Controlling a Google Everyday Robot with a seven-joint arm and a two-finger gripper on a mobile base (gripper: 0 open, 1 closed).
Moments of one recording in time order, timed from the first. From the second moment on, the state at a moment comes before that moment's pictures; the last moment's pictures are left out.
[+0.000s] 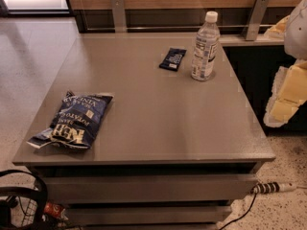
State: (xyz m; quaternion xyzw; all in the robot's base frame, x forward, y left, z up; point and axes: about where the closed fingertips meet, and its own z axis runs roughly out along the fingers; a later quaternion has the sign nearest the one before) arm 0.438 -0.214 0.985 -0.60 0.78 -0.04 0.17
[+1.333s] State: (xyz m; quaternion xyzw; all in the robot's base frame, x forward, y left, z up) arm 0.538 -0.265 0.968 -0.48 0.79 0.02 0.39
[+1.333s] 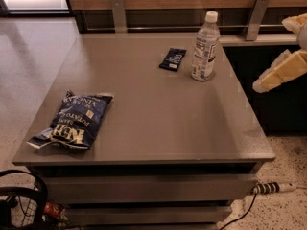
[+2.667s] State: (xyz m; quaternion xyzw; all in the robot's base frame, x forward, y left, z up) arm 0.650 -0.247 0.921 -0.38 0.72 0.19 0.55
